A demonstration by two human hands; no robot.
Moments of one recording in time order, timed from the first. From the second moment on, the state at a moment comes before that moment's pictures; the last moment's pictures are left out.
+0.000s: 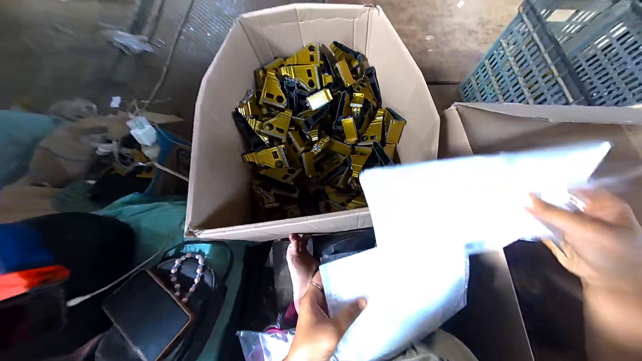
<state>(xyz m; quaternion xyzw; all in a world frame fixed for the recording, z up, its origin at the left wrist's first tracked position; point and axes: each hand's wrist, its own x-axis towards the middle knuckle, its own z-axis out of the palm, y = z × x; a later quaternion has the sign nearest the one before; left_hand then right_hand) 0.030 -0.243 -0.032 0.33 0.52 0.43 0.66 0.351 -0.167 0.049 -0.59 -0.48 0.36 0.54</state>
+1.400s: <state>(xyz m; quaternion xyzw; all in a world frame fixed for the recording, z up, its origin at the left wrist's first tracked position) 0.038 -0.256 -0.028 0.40 0.36 0.51 0.67 0.330 -0.275 -0.018 -0.50 -0.49 0.54 0.47</state>
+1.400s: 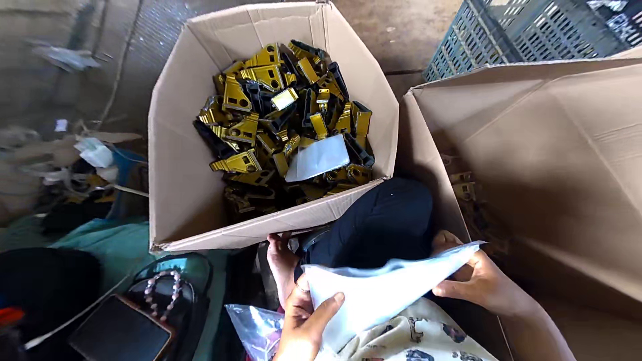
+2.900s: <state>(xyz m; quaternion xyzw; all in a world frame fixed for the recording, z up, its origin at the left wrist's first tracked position) 0.061 -0.222 -0.052 0.20 0.15 0.55 0.80 0.285 -0.238 -0.024 -0.38 -0.58 0.45 0.57</state>
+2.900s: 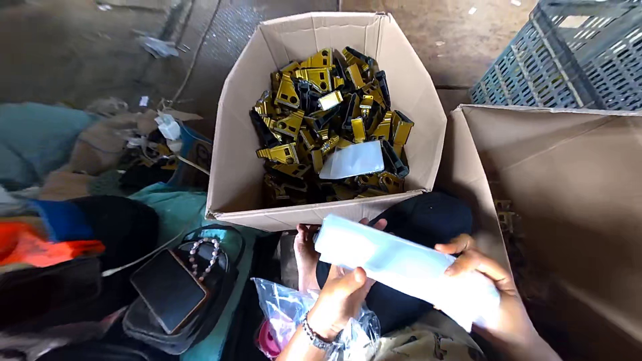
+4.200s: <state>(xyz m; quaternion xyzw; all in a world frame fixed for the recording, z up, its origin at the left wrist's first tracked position) -0.054 -0.293 -0.007 0.69 0.38 0.24 0.57 0.324 -0.243 0.015 -0.56 -0.56 0.47 0.39</state>
